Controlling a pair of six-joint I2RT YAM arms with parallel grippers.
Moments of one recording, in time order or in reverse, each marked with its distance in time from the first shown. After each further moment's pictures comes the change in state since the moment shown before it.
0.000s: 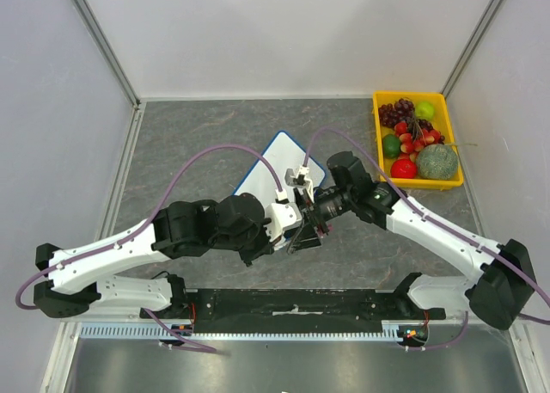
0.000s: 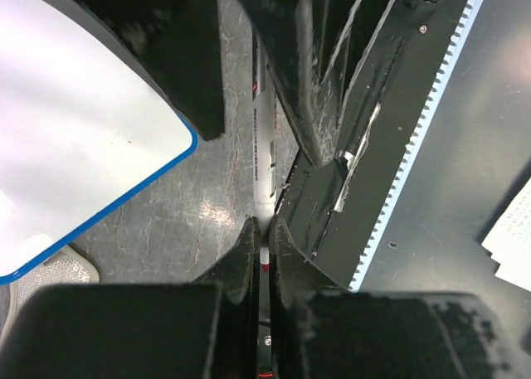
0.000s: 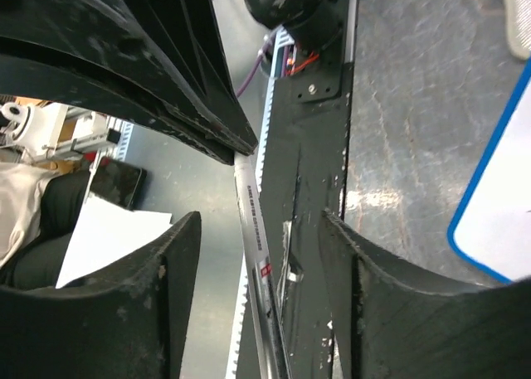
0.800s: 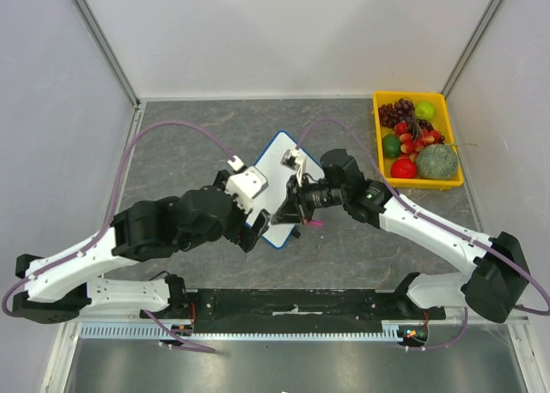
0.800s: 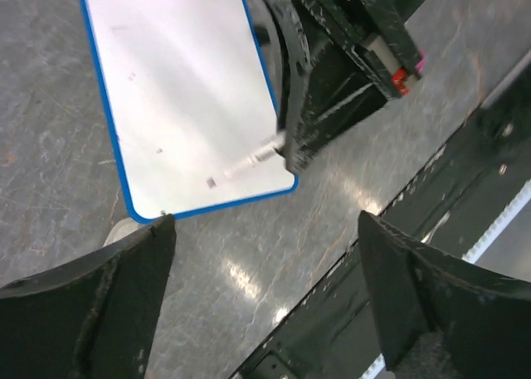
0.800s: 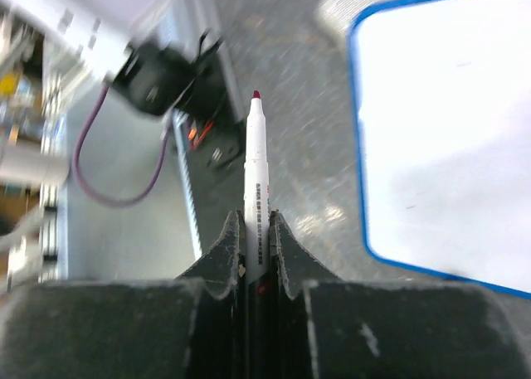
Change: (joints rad) left arm 0.001 -0.098 0.092 -0.014 -0.388 -0.129; right arm 0.072 0.069 0.036 0.080 0.352 0.171
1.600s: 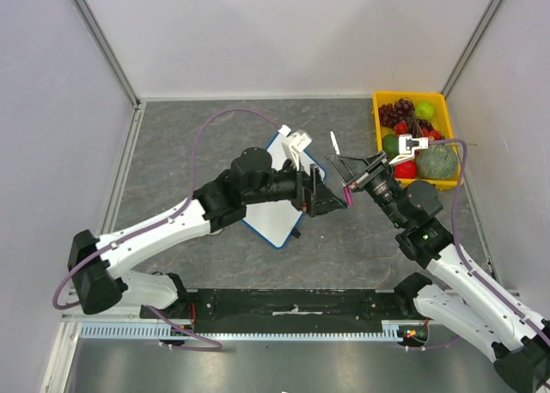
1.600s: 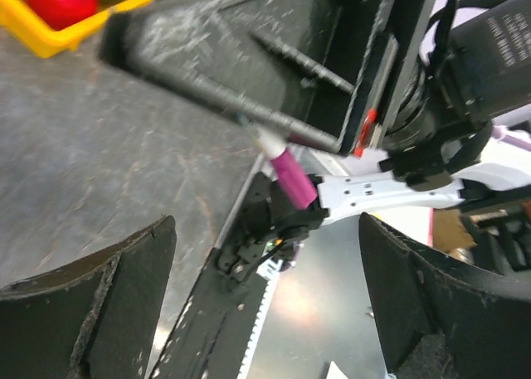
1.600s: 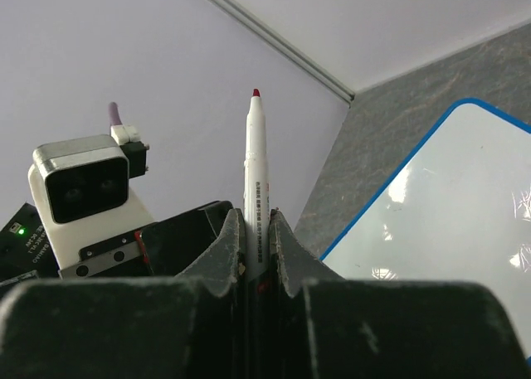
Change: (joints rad) left arm 0.281 0.275 -0.215 0.929 0.703 -0.444; right arm -0.209 -0.525 -0.354 0.547 0.710 0.742
